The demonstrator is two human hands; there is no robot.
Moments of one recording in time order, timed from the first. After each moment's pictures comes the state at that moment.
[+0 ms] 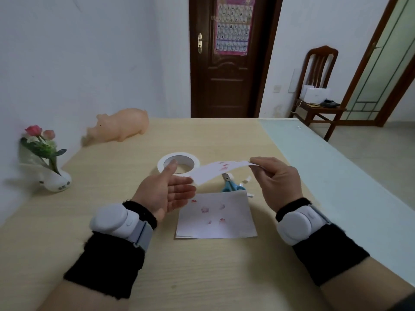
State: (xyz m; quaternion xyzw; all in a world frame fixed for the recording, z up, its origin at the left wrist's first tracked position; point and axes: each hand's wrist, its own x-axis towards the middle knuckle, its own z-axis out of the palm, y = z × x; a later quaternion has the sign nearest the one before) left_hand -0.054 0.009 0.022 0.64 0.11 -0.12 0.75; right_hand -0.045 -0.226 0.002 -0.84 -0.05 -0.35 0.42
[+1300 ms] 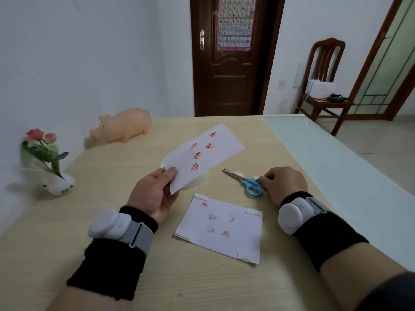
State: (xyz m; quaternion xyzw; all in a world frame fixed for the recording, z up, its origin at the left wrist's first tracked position) left_hand -0.036 0.022 0.006 0.49 0.06 -0.05 0.87; right_hand -0.015 -0.242 -0.001 -0.97 0.13 -0.08 0.20
